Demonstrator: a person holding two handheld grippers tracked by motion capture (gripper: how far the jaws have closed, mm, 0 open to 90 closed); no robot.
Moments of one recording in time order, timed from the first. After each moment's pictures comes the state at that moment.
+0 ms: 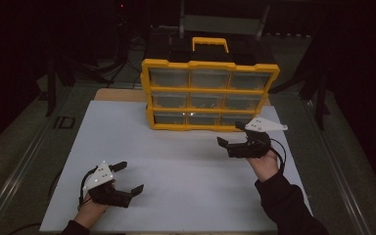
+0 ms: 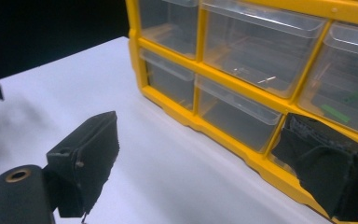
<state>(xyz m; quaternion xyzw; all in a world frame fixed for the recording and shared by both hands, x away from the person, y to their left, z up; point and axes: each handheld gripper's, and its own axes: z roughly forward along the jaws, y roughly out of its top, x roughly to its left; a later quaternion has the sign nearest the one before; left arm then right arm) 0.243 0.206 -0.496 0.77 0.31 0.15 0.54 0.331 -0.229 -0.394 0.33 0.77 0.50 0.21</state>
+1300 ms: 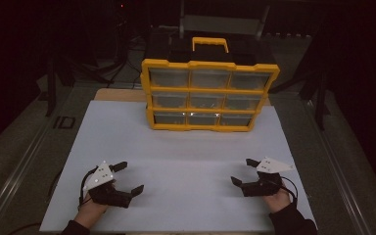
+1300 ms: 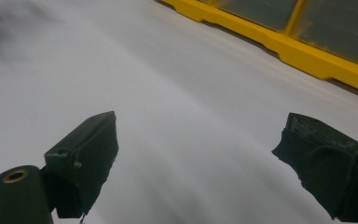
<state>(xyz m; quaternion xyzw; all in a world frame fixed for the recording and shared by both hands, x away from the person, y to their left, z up) 0.243 0.206 -0.496 0.77 0.30 0.15 0.54 0.271 -0.281 -0.488 0.33 0.81 0.45 0.18</state>
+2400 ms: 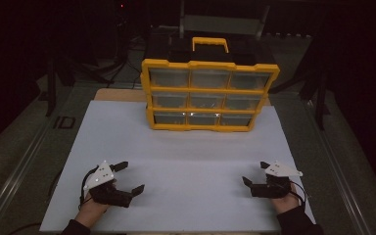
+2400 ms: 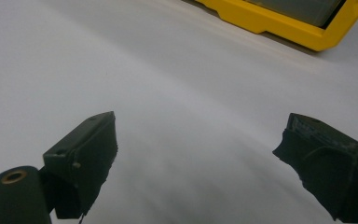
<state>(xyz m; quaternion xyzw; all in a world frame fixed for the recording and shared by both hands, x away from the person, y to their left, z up) 0.245 0.205 -0.496 0.77 0.30 0.15 0.54 0.267 -0.310 -0.507 0.38 0.80 0.40 0.23</state>
